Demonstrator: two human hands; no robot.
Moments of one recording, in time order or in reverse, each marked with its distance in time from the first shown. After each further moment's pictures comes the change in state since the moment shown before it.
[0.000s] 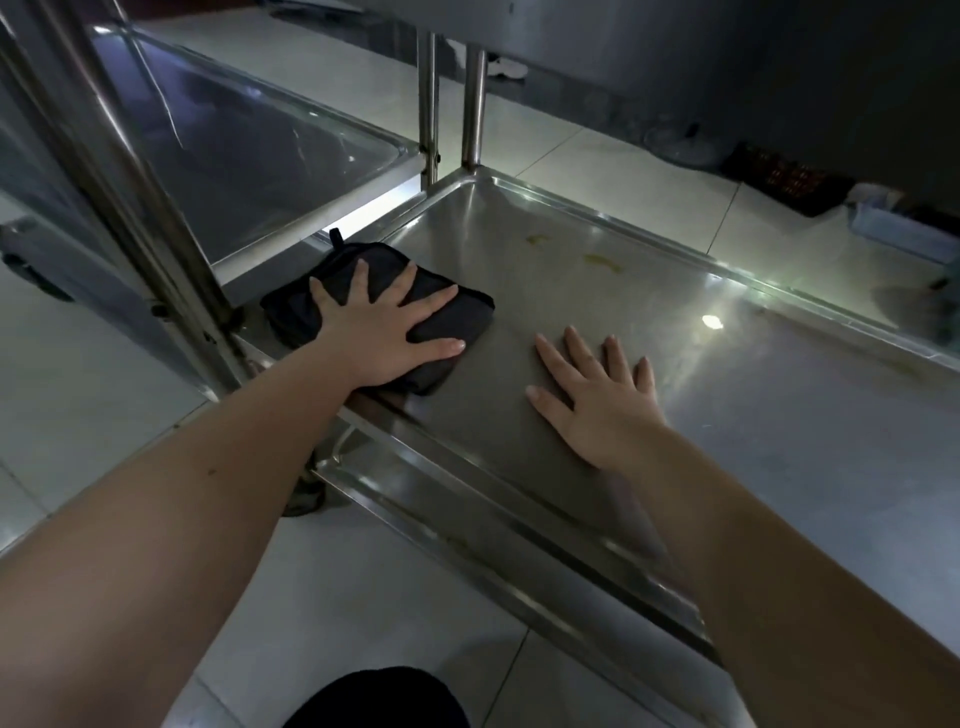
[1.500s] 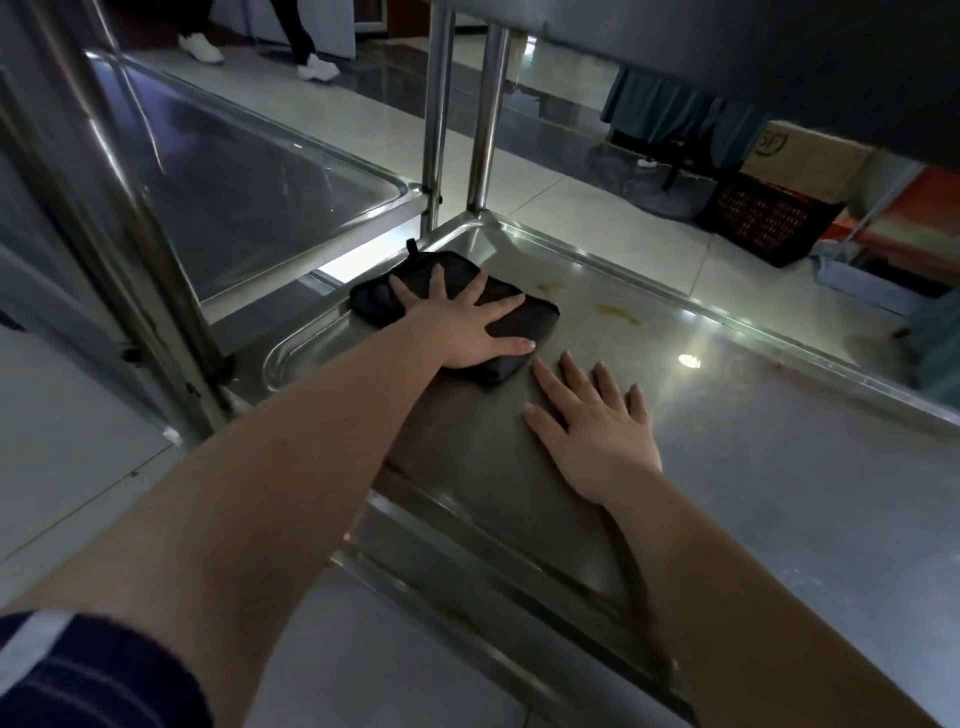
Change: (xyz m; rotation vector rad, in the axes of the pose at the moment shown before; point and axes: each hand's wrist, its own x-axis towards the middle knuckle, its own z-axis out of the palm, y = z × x) left_hand 0.089 0.039 -0.029 -0.004 -0.099 0.101; right_hand 0.041 -0.026 0.000 0.056 0.113 0.065
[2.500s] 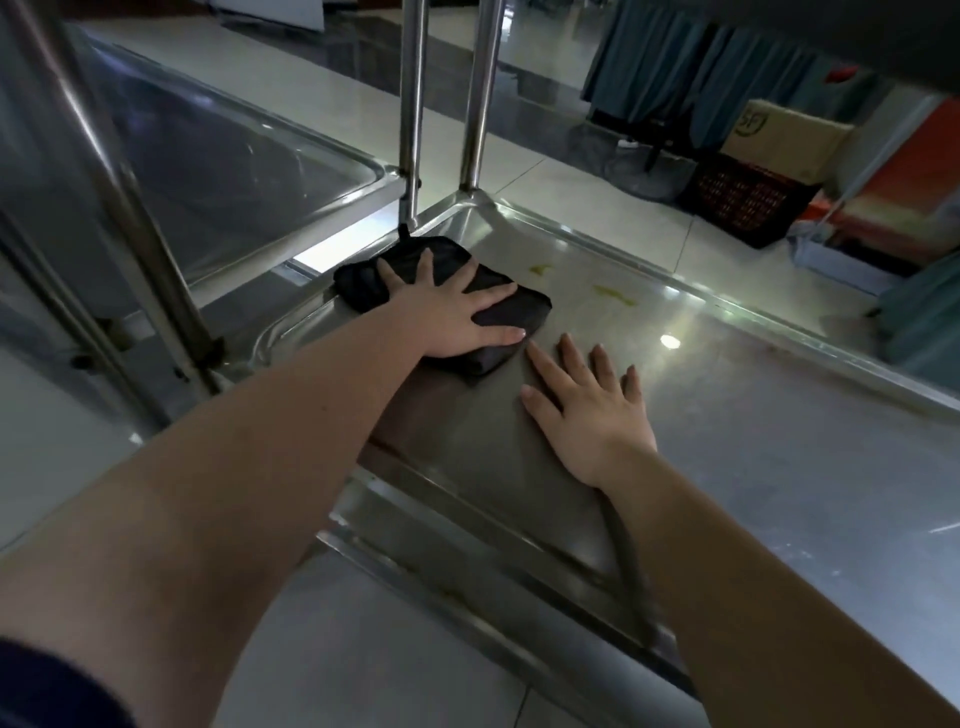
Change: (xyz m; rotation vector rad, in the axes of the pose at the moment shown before) left_hand 0.014 -0.003 0.000 0.007 0.015 0.062; right_hand 0.017 0.007 0.001 -0.043 -0.002 0.027
